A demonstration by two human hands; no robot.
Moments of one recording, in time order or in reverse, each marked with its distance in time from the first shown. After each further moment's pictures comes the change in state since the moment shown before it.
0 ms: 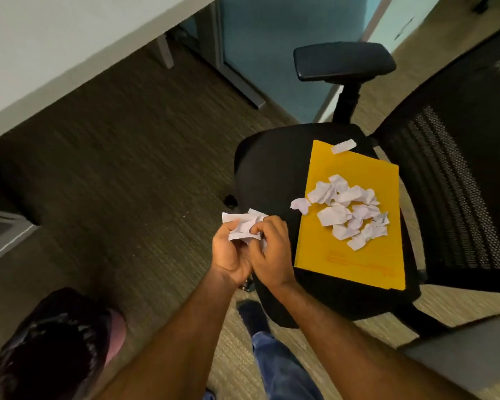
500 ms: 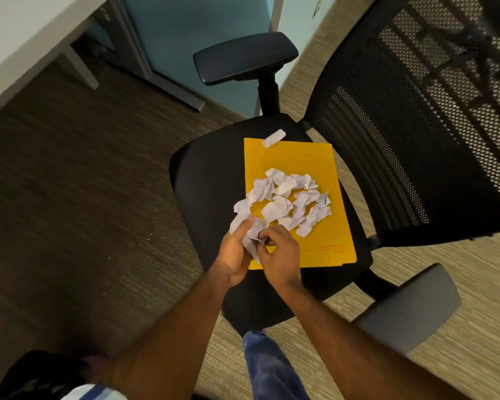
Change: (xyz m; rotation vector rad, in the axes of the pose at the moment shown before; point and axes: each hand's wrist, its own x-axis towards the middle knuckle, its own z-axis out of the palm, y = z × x) left_hand 0.044 -0.082 0.072 0.605 -0.154 -0.122; right_hand -0.006 0.074 -0.093 -0.100 0.166 0.317
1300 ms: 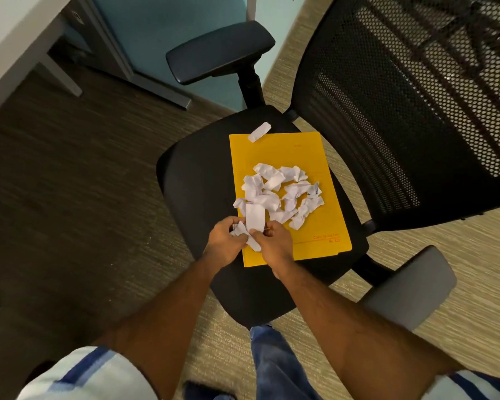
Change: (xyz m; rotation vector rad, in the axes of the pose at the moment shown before) left_hand 0.030 0.007 -0.021 0.869 0.150 0.078; right_hand 0.024 0.028 0.020 0.308 -0.057 0.626
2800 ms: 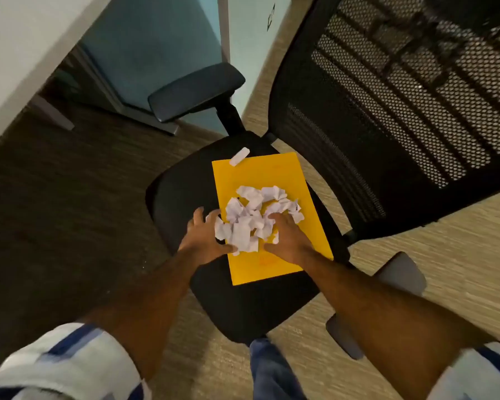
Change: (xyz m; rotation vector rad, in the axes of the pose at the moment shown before) left_hand 0.005 0.064 -0.034 0.801 -0.047 0.166; right_hand 0.039 -0.027 -0.094 -0.596 -0.223 -0.373
